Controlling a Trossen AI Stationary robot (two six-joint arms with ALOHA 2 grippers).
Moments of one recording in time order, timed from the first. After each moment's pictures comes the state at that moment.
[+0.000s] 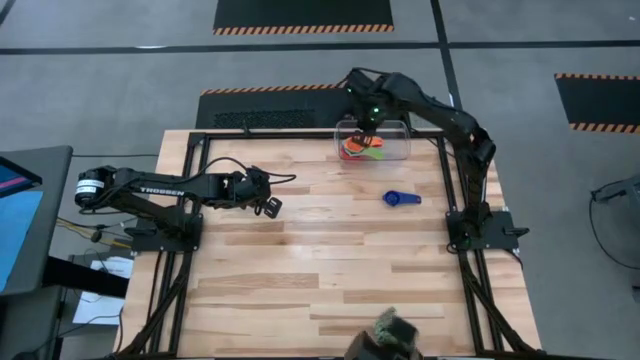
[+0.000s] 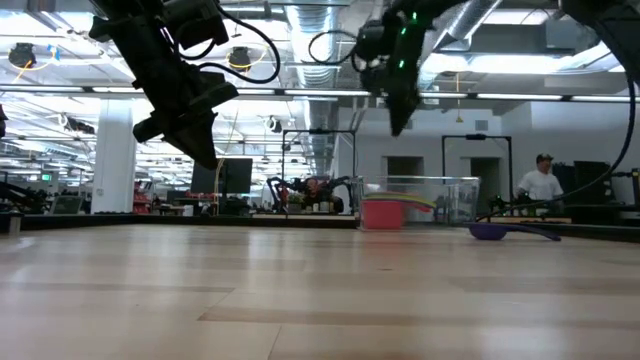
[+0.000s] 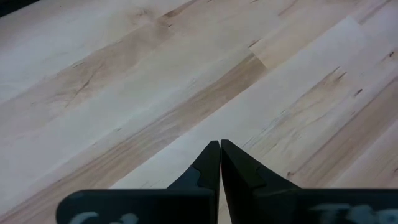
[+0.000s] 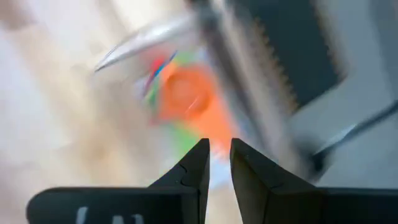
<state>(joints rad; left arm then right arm) 0.13 1.24 0.73 -0.50 -0.37 -0.72 -0.63 1.96 1.99 -1.29 0.16 -0.20</state>
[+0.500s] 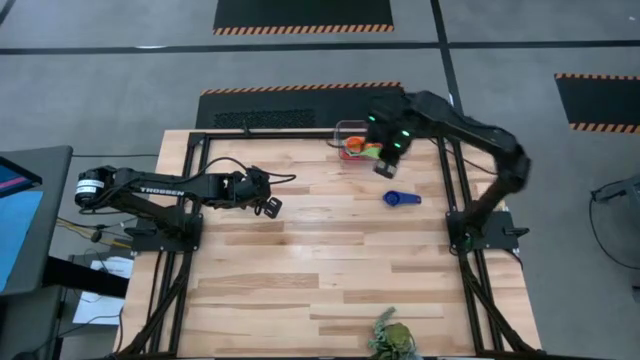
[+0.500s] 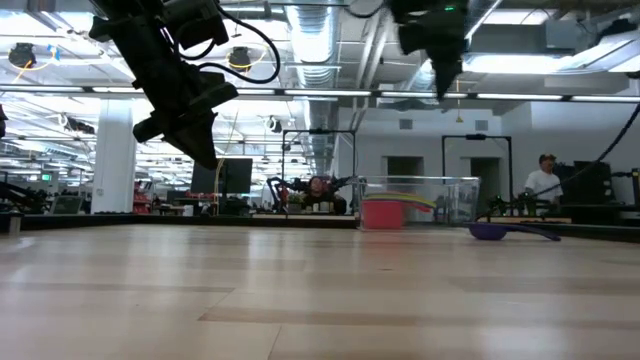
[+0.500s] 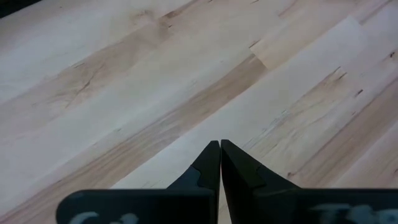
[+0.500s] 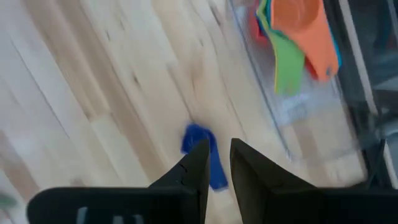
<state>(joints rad) 0.13 1.24 0.73 -0.50 -0.37 -0.72 -0.46 1.64 1.75 -1.50 0.02 -0.05</state>
